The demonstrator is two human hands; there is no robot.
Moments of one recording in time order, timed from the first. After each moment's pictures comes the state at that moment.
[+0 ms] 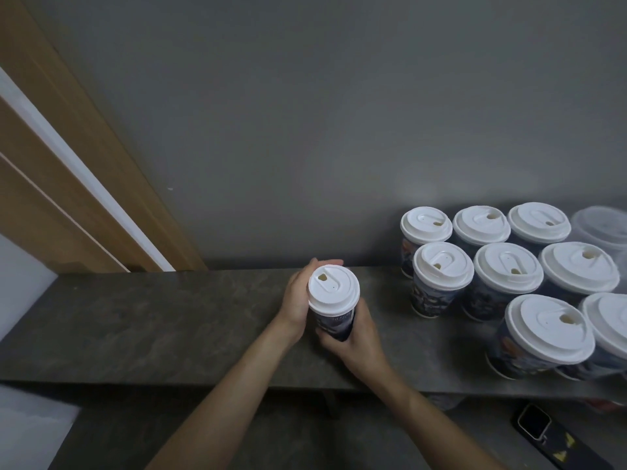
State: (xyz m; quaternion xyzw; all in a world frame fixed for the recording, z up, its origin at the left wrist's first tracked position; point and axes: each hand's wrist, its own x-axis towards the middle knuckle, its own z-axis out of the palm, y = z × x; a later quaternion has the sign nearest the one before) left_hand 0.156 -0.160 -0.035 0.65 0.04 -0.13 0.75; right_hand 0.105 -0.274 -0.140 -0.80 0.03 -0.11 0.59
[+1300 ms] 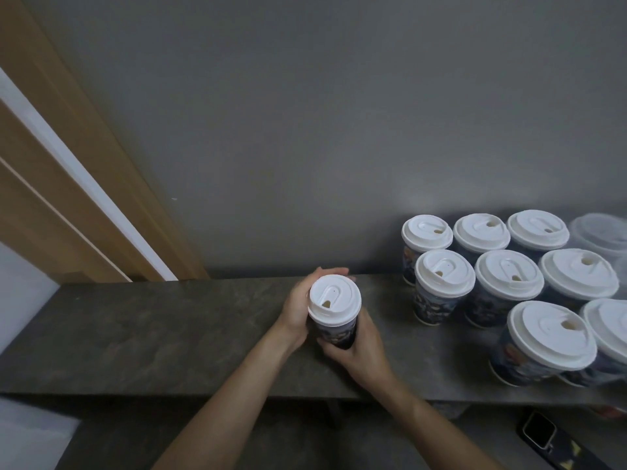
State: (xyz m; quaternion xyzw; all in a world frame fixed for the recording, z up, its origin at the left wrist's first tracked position) left_hand 0.158 -0.155 -0.032 0.61 0.03 -0.19 0.77; right_hand 0.108 -0.274 -0.146 -0.82 0.03 -0.12 0.55
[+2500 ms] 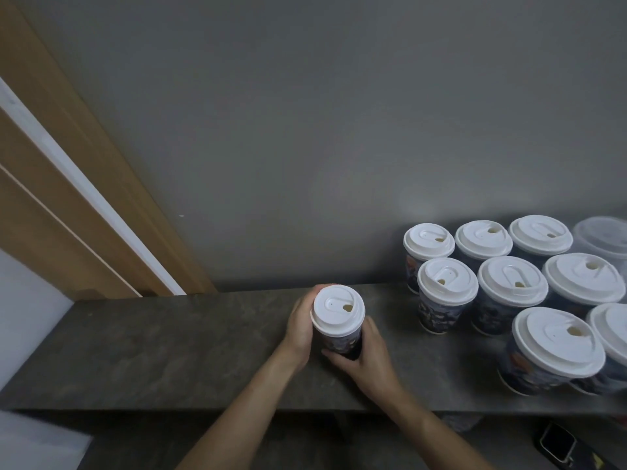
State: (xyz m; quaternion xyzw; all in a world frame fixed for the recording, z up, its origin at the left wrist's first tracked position) left_hand 0.147 -0.155 -0.034 0.68 0.03 -0.08 0.73; right_hand 0.105 -0.277 -0.136 -0.81 0.00 -0.12 0.57
